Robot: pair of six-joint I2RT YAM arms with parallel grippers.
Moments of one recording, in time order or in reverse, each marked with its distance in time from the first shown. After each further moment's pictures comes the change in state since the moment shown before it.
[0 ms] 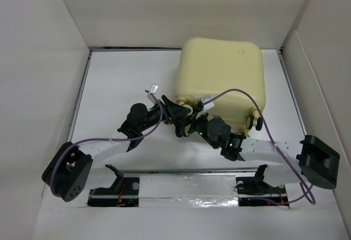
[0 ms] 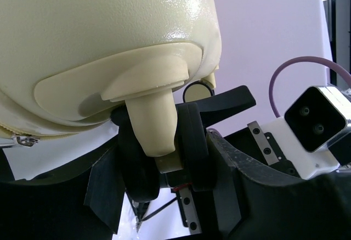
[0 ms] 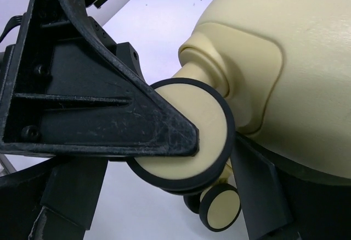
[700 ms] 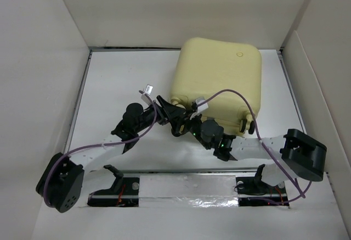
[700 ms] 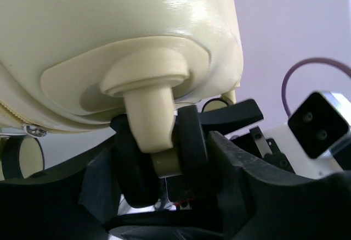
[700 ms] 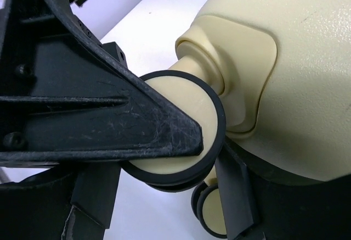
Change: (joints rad) left arm 0.045 -0.097 -0.008 -0.159 -0.031 0.074; right arm 0.020 0.151 0.022 0.174 0.045 -0.013
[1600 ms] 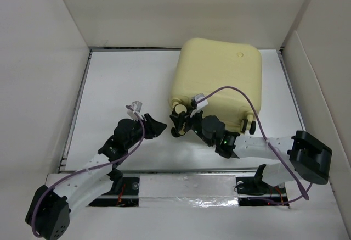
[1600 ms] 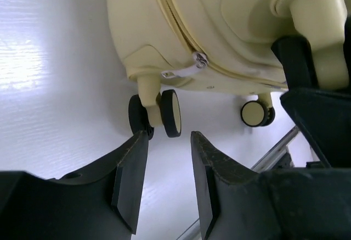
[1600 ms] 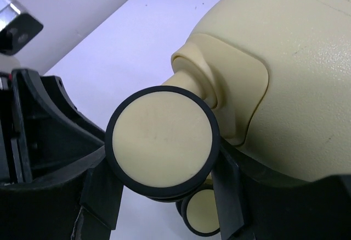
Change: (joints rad) left arm 0.050 -0.365 -0.188 -0.393 -0.219 0.378; right arm -0.023 -0.056 0.035 -0.127 -0.055 -0.046
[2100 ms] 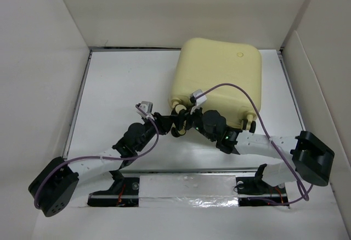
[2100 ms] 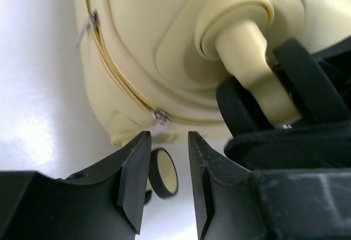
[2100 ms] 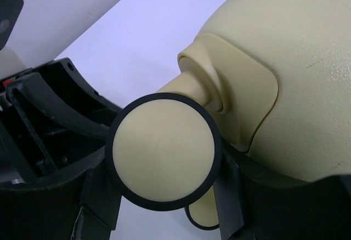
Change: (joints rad) left arm -0.230 0.245 -0.040 0.500 -0.301 0.204; right arm -0.058 -0.017 0.045 -0.120 -0.147 0.025
